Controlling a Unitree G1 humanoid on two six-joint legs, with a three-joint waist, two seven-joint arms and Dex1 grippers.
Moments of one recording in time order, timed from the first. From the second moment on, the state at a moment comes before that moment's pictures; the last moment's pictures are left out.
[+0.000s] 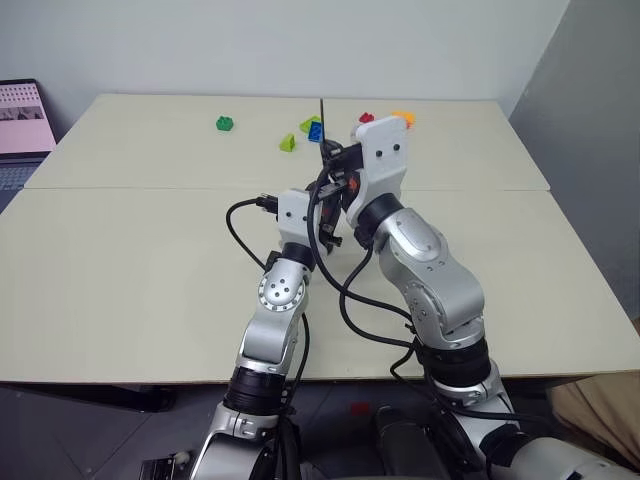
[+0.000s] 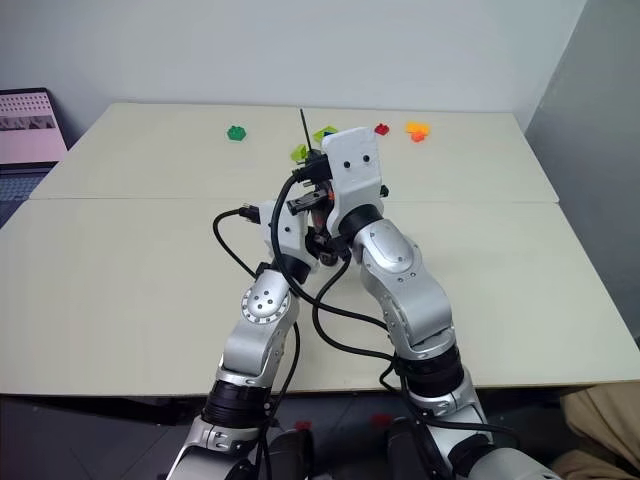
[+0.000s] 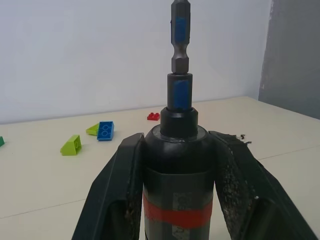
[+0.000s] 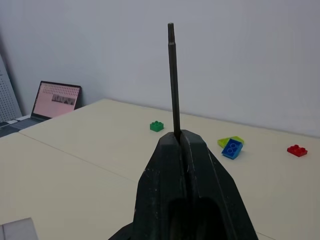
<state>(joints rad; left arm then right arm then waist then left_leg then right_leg) -0.42 -0.01 -0.12 -0.04 0.03 0.10 -0.06 -0.69 0.12 0.20 -0.31 0.10 0.65 0.06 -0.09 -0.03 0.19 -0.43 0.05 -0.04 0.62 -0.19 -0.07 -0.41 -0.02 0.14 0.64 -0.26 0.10</state>
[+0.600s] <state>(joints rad) -0.41 -0.01 -0.12 -0.04 0.03 0.10 -0.06 -0.70 0.13 0.18 -0.33 0.12 0.70 0.06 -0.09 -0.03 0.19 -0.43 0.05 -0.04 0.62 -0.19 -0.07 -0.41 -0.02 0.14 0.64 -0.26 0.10</state>
